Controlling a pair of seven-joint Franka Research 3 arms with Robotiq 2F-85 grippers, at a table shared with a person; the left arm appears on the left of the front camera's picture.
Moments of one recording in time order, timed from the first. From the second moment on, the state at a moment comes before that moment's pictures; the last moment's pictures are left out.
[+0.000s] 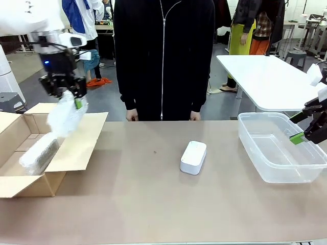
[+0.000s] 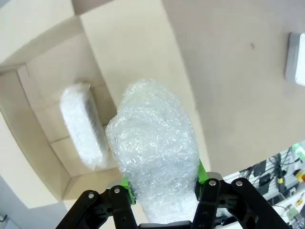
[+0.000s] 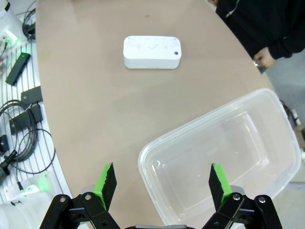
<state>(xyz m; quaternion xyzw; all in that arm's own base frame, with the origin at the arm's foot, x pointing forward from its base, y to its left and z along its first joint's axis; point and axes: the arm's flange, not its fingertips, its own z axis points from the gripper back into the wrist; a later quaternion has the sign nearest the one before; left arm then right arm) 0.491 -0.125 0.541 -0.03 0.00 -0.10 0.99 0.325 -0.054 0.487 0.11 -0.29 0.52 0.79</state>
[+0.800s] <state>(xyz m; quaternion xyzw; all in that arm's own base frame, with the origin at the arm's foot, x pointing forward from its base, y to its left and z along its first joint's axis) 0.500 0.003 0.471 -0.08 0.00 -0.10 0.99 0.325 -0.054 0.487 0.11 -0.29 0.52 0.79</state>
